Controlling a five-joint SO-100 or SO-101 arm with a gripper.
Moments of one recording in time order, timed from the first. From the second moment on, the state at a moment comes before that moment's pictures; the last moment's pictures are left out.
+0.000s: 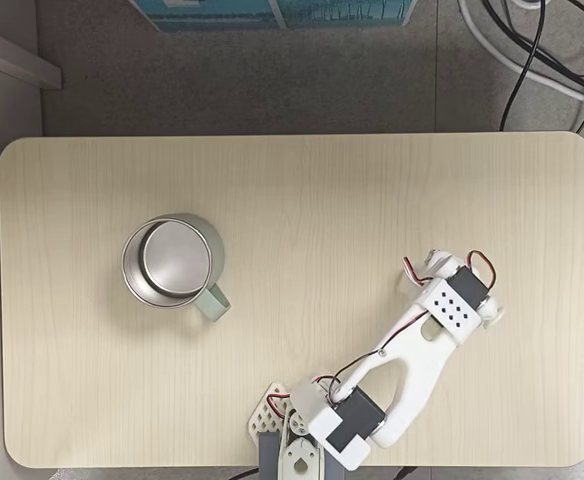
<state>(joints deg) 41.8 99.0 71.2 70.5 -15.2</state>
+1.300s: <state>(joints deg) -5.7 66.6 102.0 102.5 -0.8</state>
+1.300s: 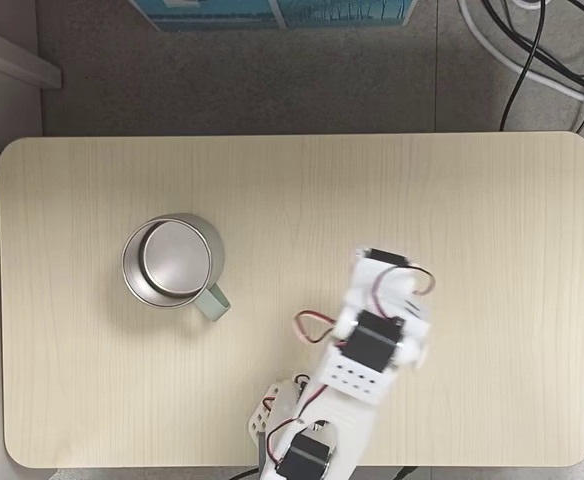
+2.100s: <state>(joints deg) -38.9 67.1 83.5 84.2 -0.4</state>
